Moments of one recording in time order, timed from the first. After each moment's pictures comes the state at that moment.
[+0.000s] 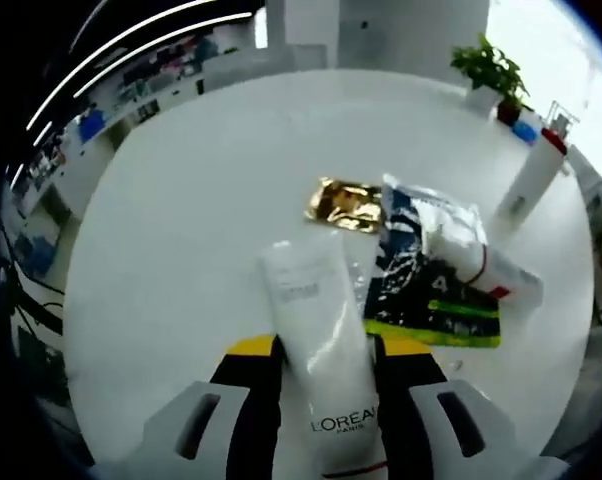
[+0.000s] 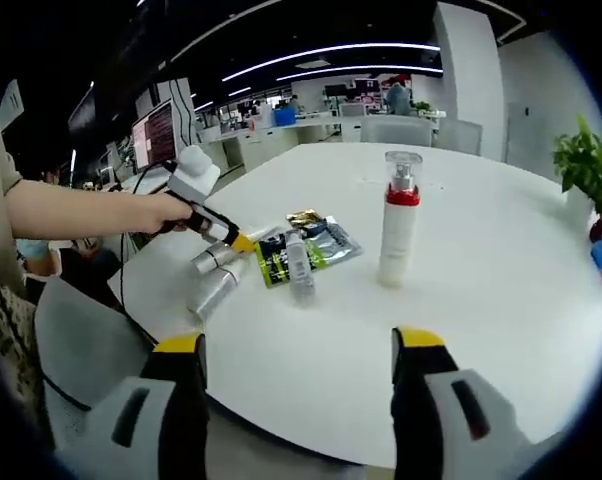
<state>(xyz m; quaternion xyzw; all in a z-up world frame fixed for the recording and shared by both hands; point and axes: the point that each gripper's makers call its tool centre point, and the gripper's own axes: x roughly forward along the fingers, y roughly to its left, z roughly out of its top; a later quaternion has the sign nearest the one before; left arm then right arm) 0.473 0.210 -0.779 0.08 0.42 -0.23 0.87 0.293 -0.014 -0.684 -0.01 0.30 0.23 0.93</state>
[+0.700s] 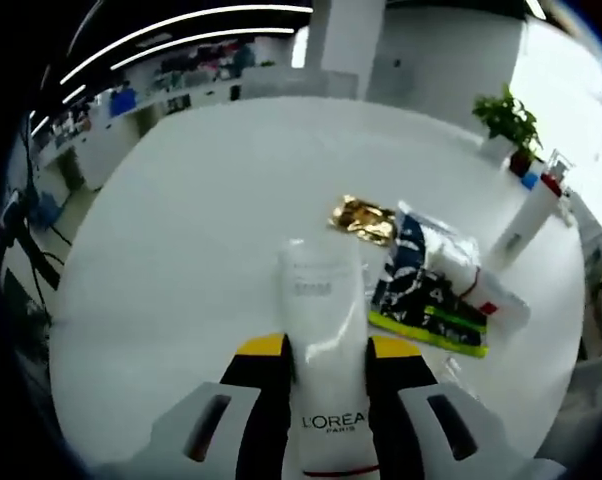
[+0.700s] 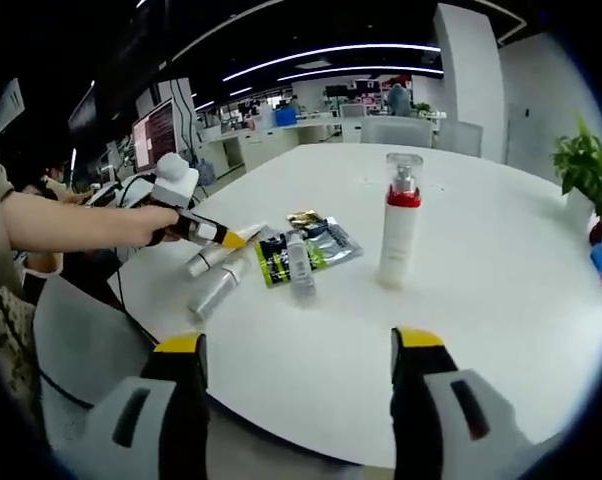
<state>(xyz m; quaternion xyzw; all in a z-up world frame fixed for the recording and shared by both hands) 0.458 0.225 -0.767 0.00 0.38 -0.21 0.90 0.291 -0.007 -0.682 -0.02 0.30 0.24 0.92</state>
